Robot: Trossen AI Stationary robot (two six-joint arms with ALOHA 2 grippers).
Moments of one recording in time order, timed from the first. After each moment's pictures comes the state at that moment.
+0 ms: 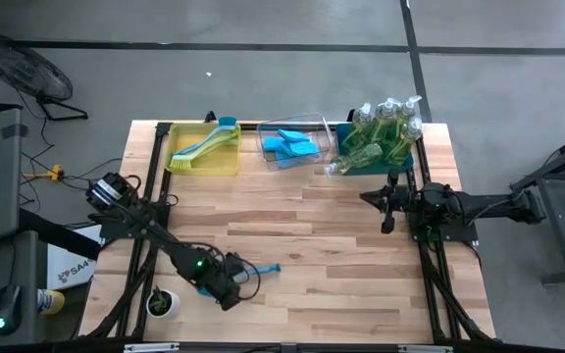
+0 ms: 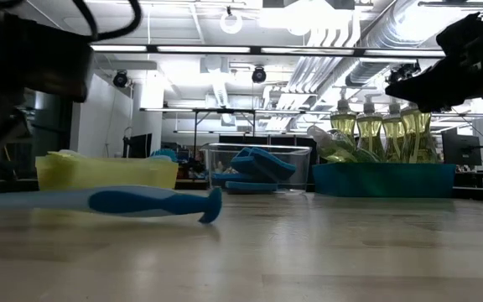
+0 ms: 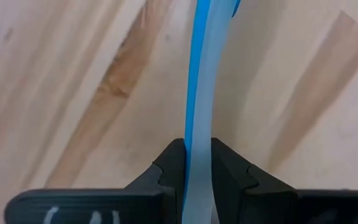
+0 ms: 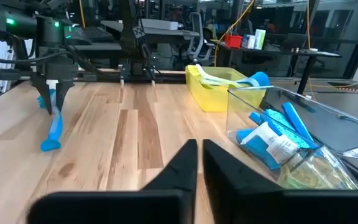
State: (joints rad) left arm -0.65 1.74 0.97 -0.52 -0.18 -1.18; right arm 0.00 0.12 0.02 0.02 0.19 -0.05
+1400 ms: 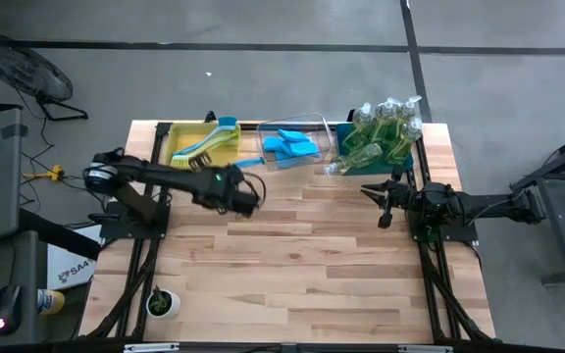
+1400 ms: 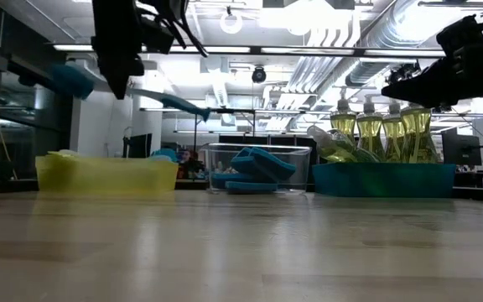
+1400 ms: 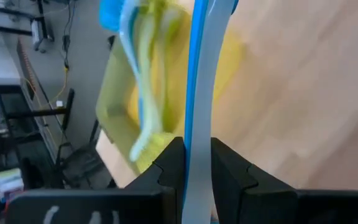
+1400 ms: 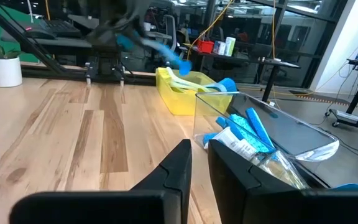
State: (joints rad) left arm -0.11 1.62 1.36 -1.57 -0.71 -0.75; right arm 0.00 0.12 0.02 0.07 0.31 -0.14
